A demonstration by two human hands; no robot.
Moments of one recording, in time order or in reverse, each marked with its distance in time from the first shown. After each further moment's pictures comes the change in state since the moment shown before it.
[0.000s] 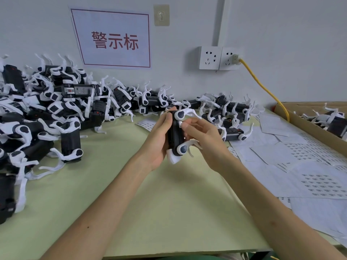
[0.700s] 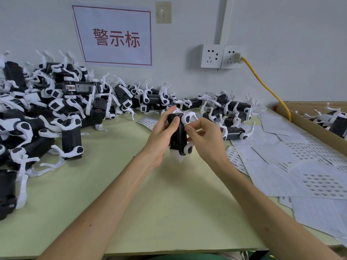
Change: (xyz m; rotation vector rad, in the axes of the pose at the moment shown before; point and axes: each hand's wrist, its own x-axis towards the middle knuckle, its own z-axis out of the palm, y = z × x) left_hand -0.001 -0.005 -0.001 0.290 0.094 0.070; right_hand -0.005 0.005 0.008 -0.495 0.253 -0.142
